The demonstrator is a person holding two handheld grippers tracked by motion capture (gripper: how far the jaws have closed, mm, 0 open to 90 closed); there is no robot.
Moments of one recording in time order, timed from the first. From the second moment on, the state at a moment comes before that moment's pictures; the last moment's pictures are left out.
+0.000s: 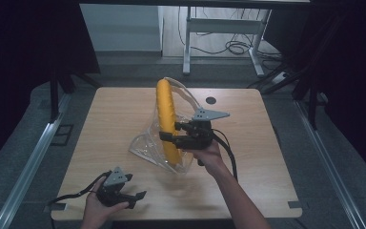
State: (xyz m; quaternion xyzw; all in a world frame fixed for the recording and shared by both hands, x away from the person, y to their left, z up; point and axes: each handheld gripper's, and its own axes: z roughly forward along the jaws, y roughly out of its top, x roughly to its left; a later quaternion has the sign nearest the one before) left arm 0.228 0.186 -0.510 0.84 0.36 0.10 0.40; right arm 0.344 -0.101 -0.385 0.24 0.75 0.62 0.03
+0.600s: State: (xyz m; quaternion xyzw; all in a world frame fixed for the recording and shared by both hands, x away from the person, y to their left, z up) left arm 0.229 0.185 -0.511 0.84 0.36 0.10 0.40; right arm 0.340 -0.149 -0.379 0.25 0.75 0.61 0.07
